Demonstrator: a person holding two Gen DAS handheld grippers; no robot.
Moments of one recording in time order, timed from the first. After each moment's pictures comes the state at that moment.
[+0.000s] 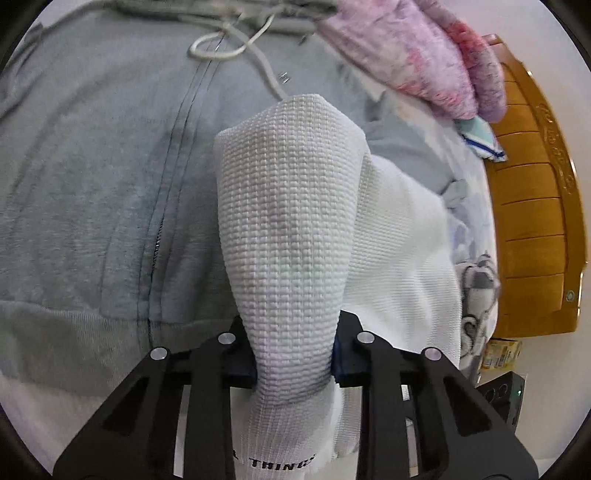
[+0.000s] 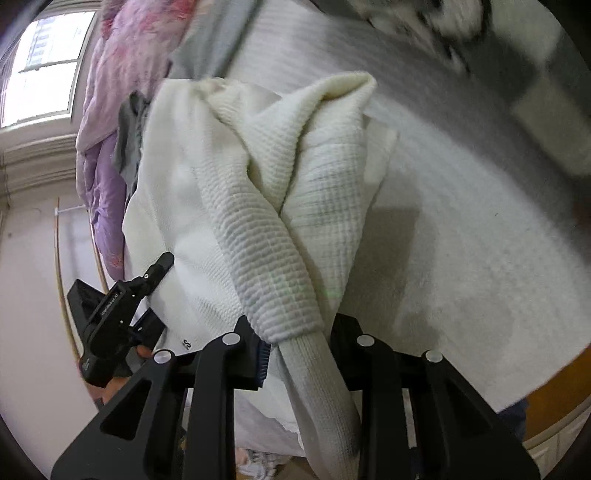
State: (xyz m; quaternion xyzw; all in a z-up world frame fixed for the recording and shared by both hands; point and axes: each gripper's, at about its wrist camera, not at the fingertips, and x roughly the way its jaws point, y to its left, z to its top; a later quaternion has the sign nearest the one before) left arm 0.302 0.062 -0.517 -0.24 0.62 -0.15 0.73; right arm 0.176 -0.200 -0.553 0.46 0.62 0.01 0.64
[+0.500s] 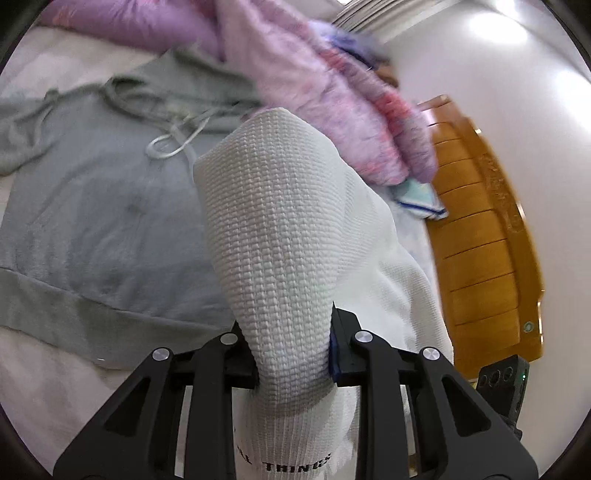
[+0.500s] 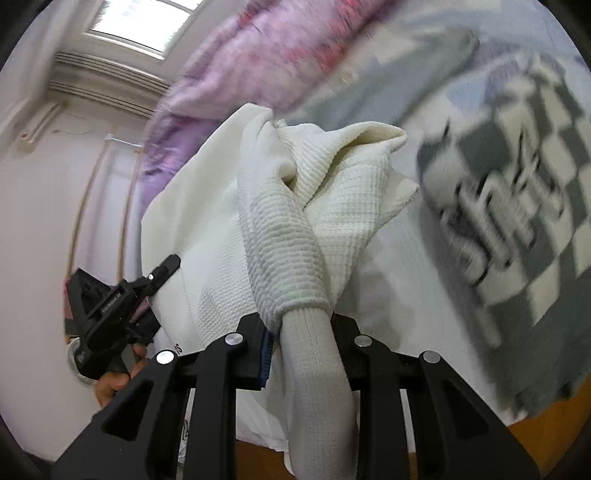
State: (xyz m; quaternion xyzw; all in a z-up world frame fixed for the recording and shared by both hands) left arm 0.247 0.017 -0.371 -0.30 0.48 -0.16 0.81; right arm 0.202 -0.270 -0.416 0.35 0.53 0.16 0.76
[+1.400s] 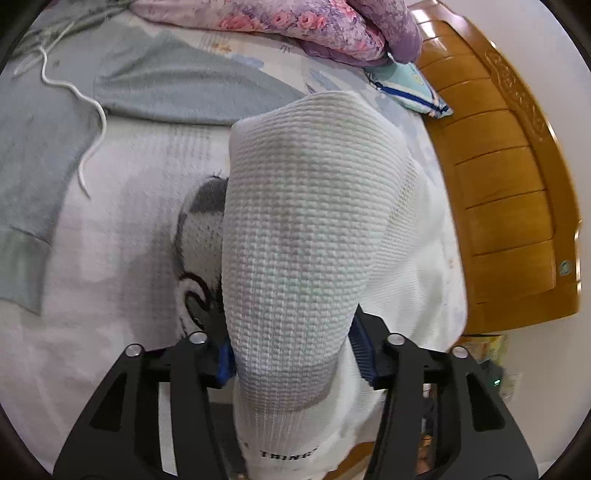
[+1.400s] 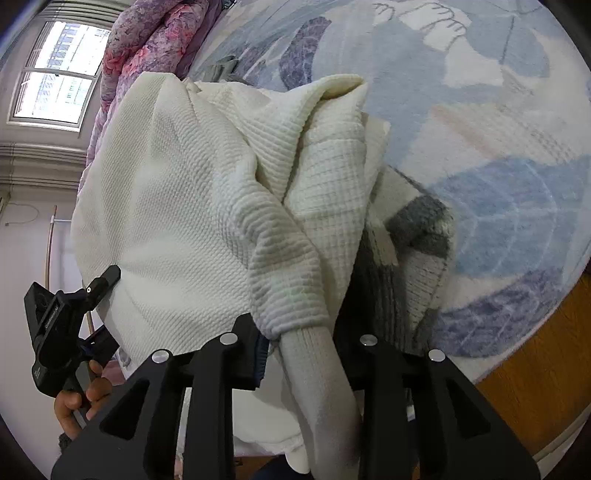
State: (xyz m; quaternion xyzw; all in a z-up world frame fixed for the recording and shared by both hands) left arm 0.250 -0.296 -0.472 -0.23 0.60 -0.19 0.75; right arm 0.129 -0.527 -0.562 0.42 0.57 0.00 0.71
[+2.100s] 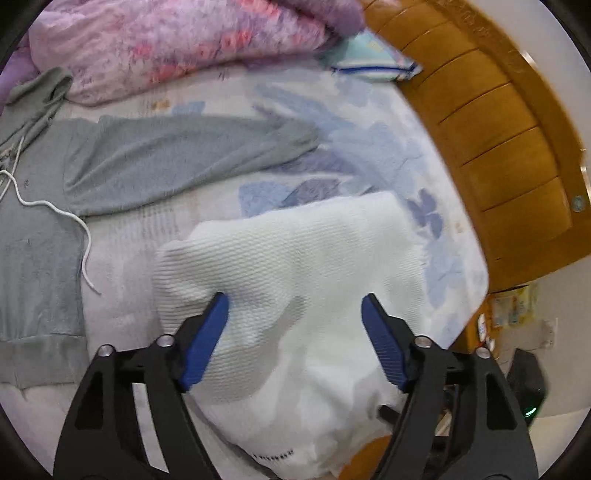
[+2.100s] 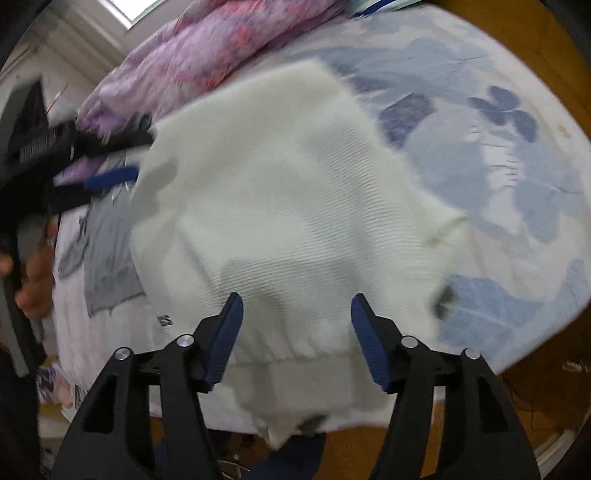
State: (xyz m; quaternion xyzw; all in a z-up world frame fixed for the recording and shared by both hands) left arm 0.302 -0.345 -0.421 -0.08 0.60 -0.24 0.76; right arm 0.168 -0.458 -0.521 0.15 0.62 0.04 0.77
